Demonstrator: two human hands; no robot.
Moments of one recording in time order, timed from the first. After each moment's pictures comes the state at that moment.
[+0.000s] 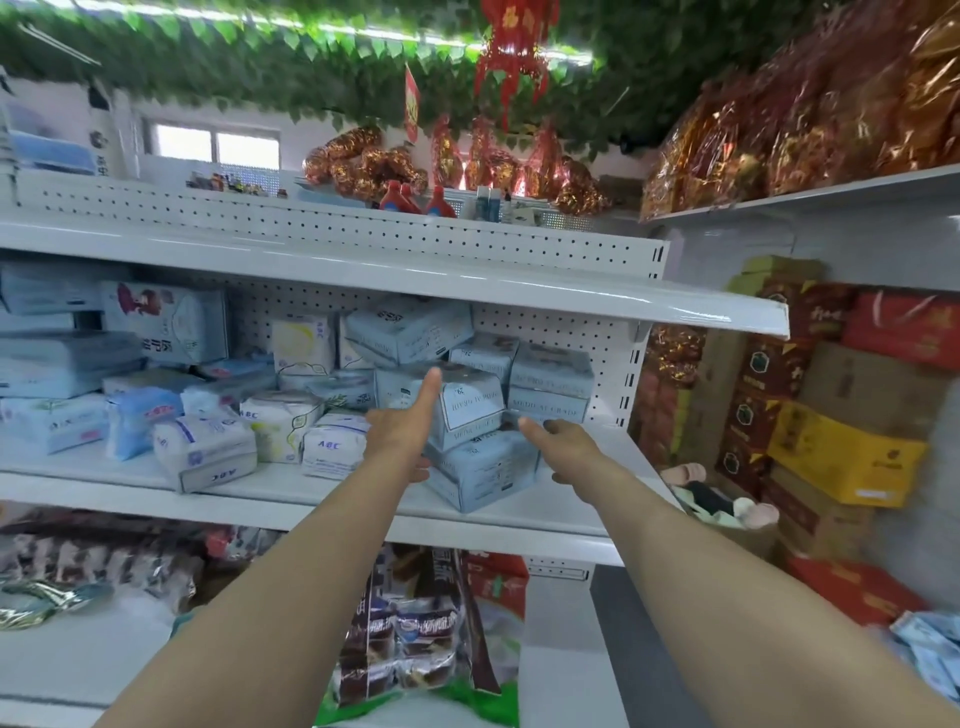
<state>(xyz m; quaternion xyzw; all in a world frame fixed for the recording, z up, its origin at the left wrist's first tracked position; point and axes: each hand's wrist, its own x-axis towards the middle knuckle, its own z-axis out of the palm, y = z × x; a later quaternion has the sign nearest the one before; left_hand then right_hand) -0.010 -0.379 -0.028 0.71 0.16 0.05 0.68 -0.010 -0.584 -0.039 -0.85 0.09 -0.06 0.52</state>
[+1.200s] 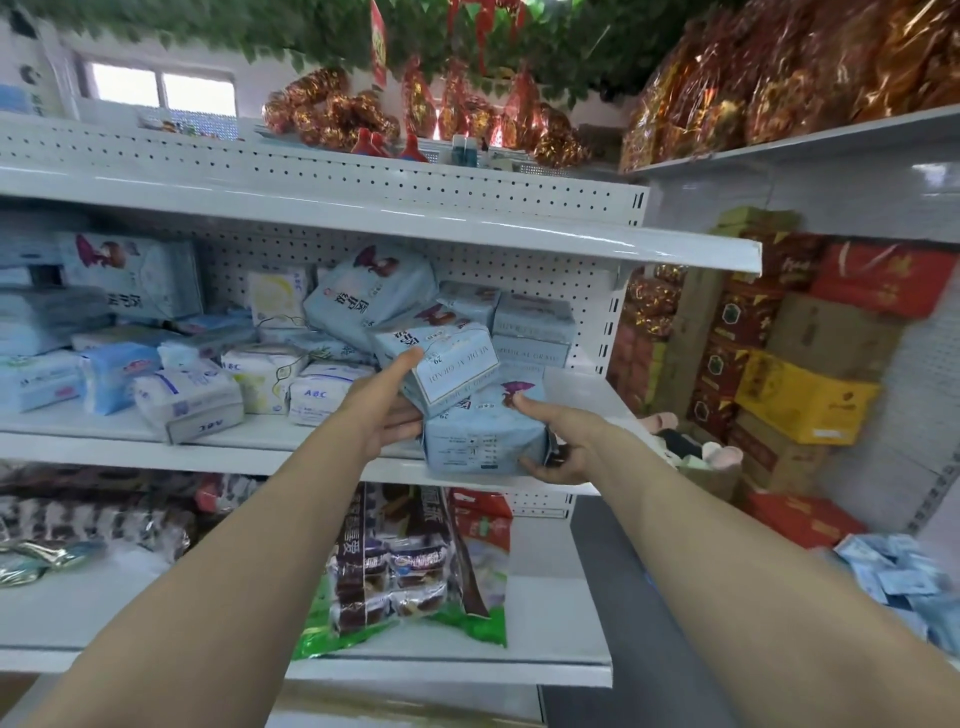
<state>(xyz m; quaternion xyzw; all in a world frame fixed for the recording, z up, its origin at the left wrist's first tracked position) -0.033 -0.359 -0.050 0.64 0.03 -0.06 0.77 -0.072 -0.586 -0.047 -0.62 0.23 0.10 0.74</state>
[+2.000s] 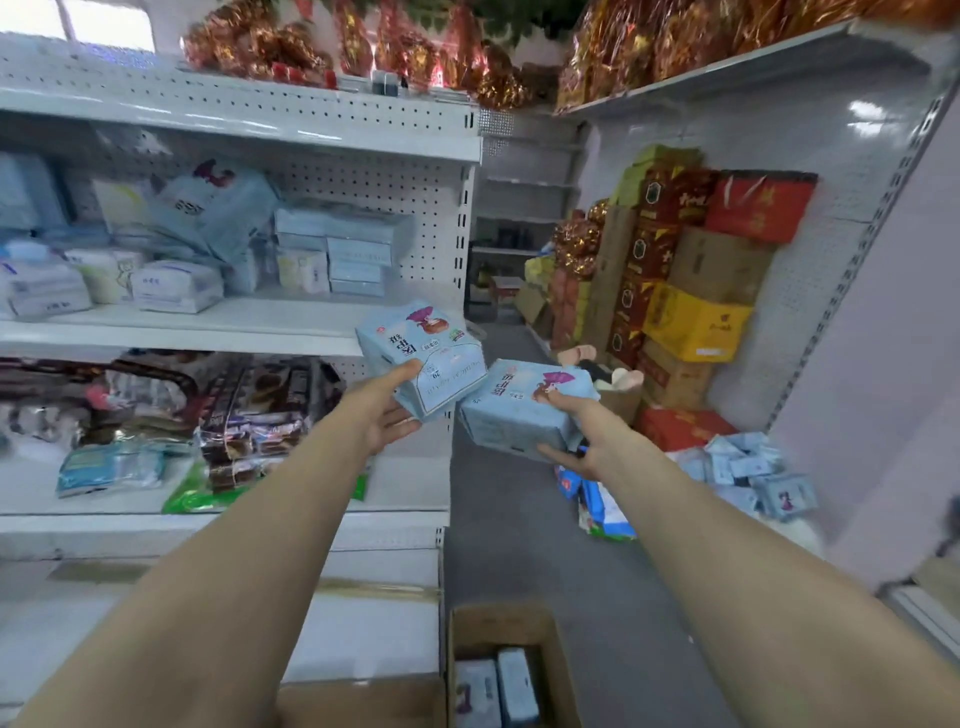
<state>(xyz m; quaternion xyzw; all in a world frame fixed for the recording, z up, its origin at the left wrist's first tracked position) -0.237 -0.601 -0.131 0.60 0.07 -0.13 0.78 -0.314 -0.845 -0.122 -0.58 0.30 -0.04 0.76</state>
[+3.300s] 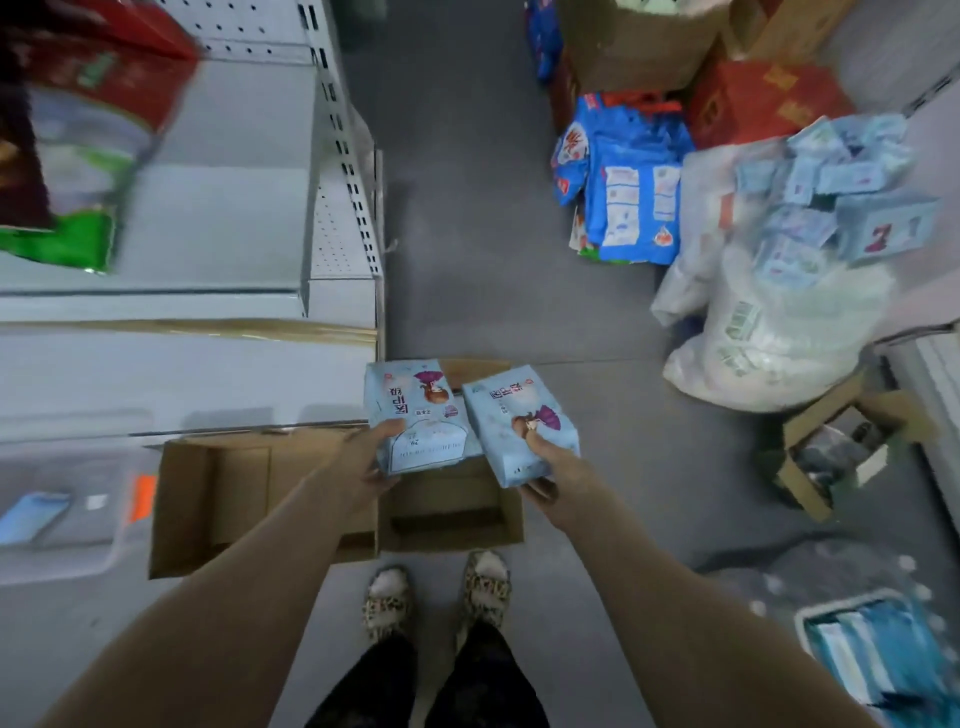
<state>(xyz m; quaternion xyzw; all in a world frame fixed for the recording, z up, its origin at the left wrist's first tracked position) -0.199 -0.786 -0.581 0.55 0.41 -0.38 0.63 -0.278 -1.018 -0.570 -0.45 0.50 0.15 0.73</state>
